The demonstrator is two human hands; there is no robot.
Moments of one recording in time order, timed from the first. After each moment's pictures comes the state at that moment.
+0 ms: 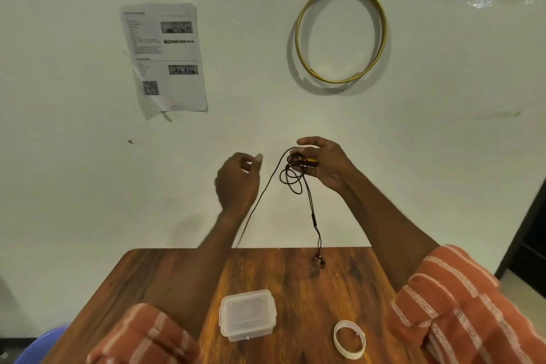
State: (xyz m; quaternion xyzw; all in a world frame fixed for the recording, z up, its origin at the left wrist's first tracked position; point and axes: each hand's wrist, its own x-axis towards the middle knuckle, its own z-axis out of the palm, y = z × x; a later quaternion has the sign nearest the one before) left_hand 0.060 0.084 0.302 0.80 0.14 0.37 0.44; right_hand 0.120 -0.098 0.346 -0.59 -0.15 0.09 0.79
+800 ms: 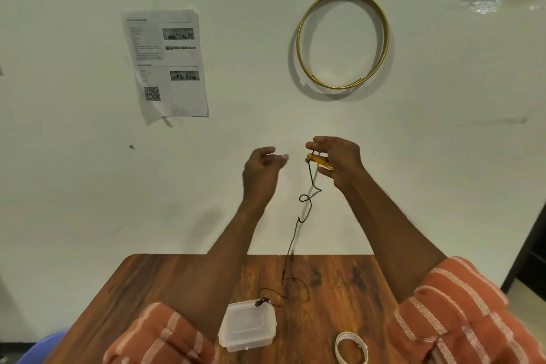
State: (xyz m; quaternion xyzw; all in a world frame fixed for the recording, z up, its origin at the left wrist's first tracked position) left_hand 0.080 0.048 0.319 0.67 0.03 0.29 0.68; right_hand 0.121 -0.107 0.366 -0.62 -0.03 -0.02 0.78
